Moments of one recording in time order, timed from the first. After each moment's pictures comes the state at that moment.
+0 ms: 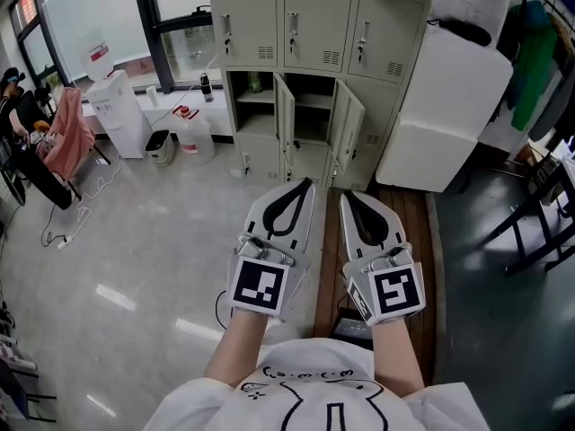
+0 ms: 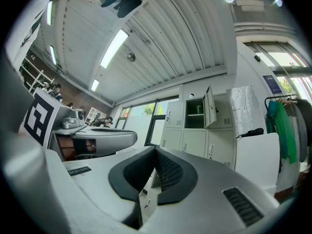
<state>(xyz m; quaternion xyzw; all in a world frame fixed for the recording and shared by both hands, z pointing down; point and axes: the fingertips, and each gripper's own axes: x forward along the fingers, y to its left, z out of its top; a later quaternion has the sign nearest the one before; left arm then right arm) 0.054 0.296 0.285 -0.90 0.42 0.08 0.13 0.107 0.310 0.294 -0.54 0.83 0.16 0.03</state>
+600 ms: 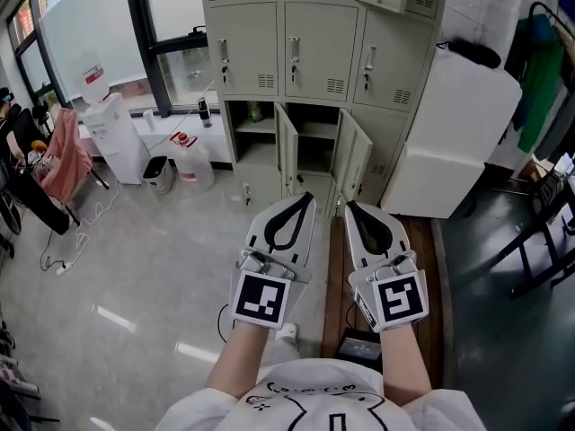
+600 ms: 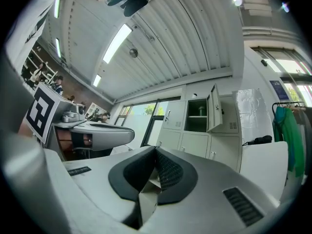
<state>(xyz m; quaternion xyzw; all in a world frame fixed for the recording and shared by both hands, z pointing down) 0.054 0.192 0.274 -0.90 0.41 0.08 0.16 0.110 0.203 0.282 -0.53 0.82 0.20 0.01</state>
